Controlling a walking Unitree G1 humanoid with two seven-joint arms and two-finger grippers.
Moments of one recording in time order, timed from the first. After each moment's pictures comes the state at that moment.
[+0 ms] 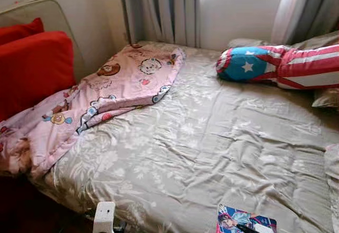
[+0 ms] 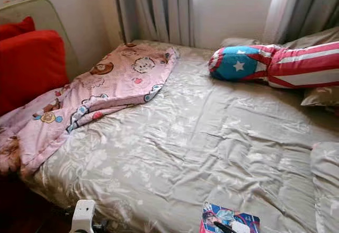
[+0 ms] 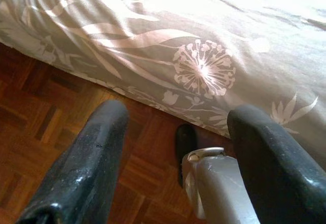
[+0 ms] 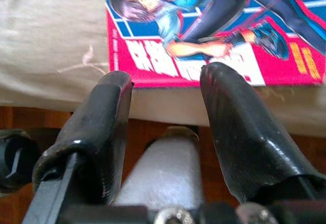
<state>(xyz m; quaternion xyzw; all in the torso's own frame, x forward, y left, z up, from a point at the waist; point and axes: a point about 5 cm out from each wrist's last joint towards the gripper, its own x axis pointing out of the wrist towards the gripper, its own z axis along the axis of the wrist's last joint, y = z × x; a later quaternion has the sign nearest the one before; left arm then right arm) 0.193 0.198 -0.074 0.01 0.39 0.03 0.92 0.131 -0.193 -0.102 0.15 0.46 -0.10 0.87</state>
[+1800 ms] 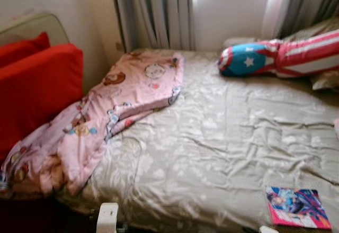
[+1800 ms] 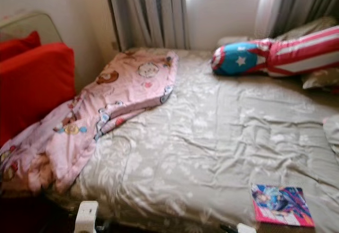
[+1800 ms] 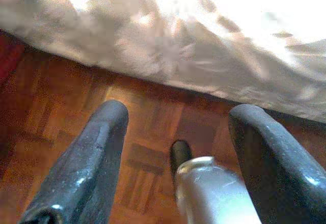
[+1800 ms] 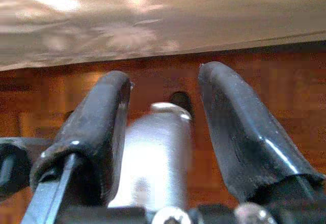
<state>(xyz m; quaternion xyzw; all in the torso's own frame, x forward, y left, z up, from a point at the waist) 0.191 0.199 -0.075 0.02 0.40 0.03 0.92 0.132 -0.194 -0.102 0.15 0.47 -0.09 0.87</state>
